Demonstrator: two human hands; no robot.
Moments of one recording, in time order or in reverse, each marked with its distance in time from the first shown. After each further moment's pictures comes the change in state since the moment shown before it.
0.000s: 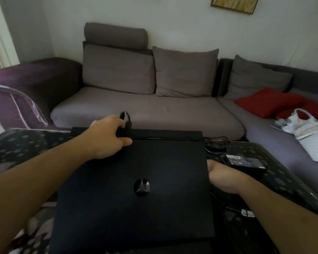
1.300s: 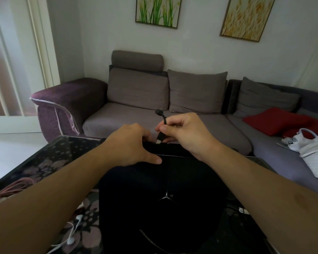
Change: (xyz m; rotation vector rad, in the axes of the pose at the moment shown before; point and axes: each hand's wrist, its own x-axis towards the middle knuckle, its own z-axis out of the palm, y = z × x) left_hand -0.108 0.023 -0.064 0.010 0.025 0.216; right_hand -0.106 -0.232 0.068 0.212 0.220 -0.602
